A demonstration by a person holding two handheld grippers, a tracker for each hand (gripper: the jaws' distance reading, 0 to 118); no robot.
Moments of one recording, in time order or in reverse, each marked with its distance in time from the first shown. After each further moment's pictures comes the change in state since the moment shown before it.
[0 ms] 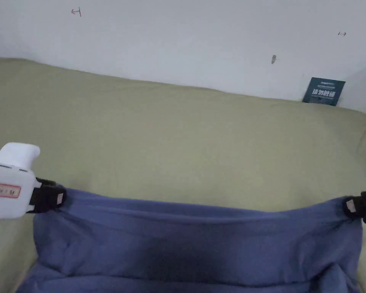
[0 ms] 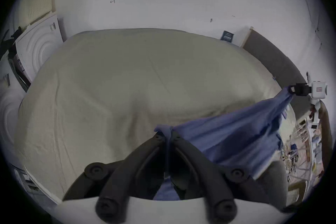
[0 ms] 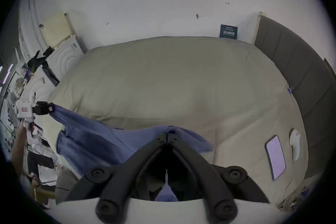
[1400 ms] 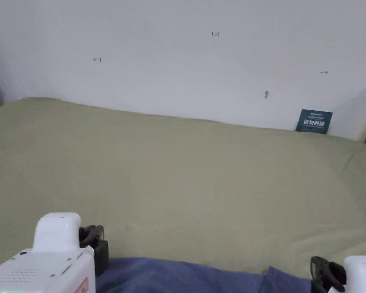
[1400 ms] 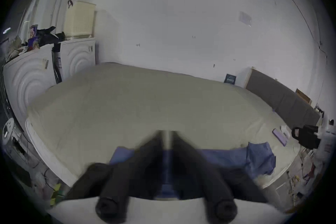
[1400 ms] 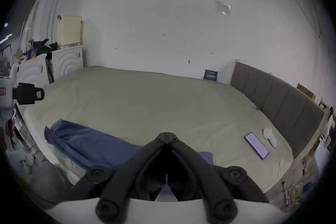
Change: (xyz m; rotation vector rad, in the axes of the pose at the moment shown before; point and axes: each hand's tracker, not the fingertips) left arm 0.151 -0.129 0.093 0.437 0.176 0.137; right arm -0.154 -0.169 0.090 0.431 -0.226 0.145
